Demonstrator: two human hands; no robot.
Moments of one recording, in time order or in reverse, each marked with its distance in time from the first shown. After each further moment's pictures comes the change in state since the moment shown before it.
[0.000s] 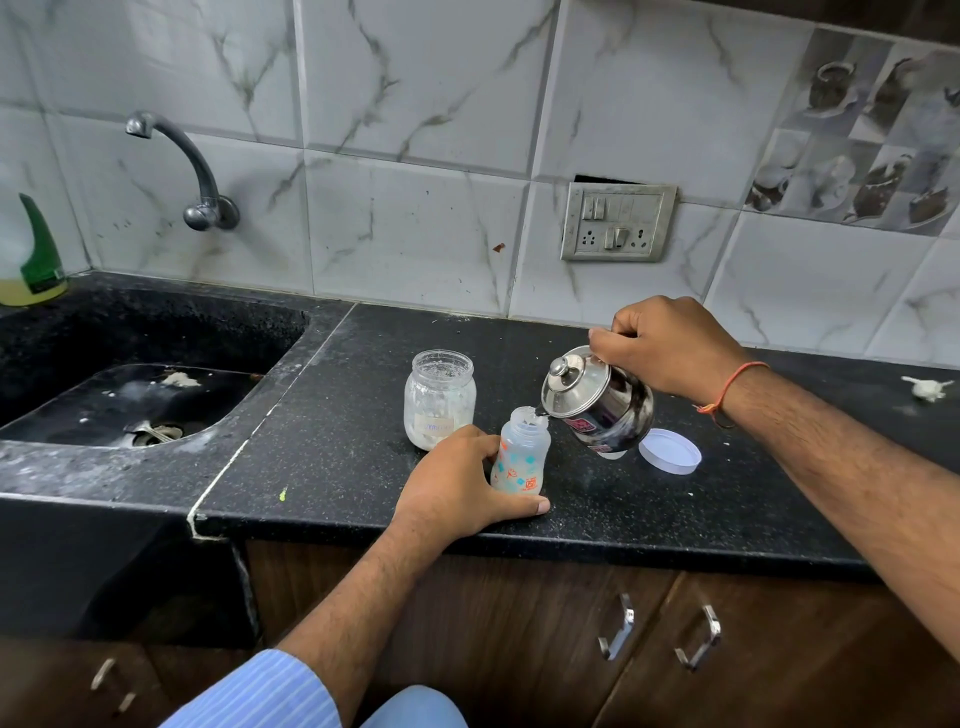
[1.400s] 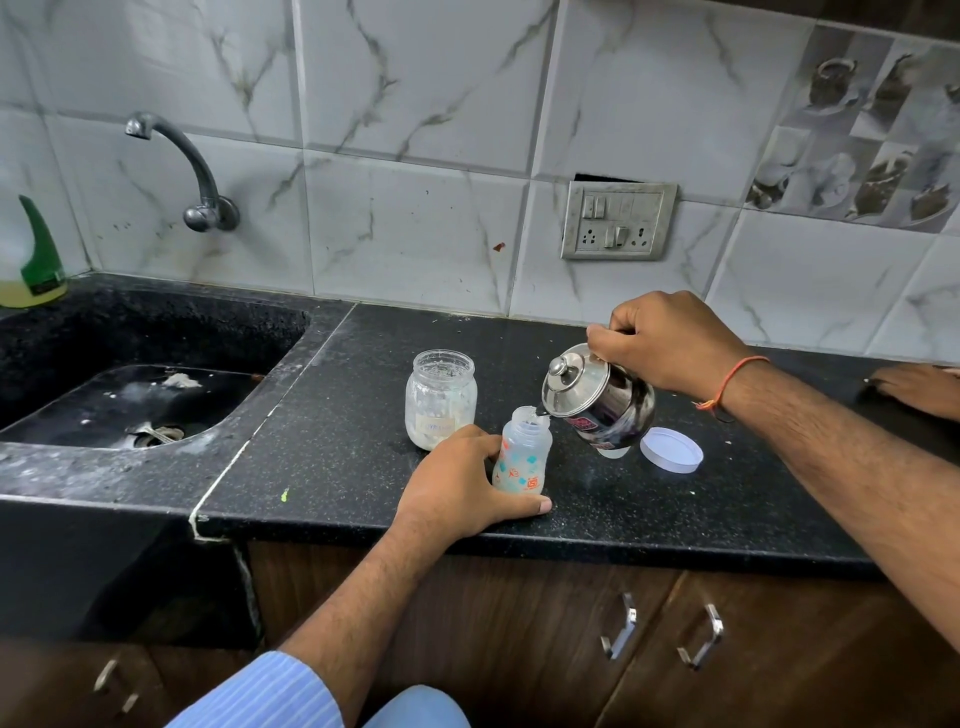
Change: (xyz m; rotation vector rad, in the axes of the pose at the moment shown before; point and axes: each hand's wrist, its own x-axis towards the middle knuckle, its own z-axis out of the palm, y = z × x) left_hand -0.001 0.001 -0.001 -0.004 -0.003 0.001; right_hand 0.001 -0.004 -0.003 -0.023 0.002 -0.026
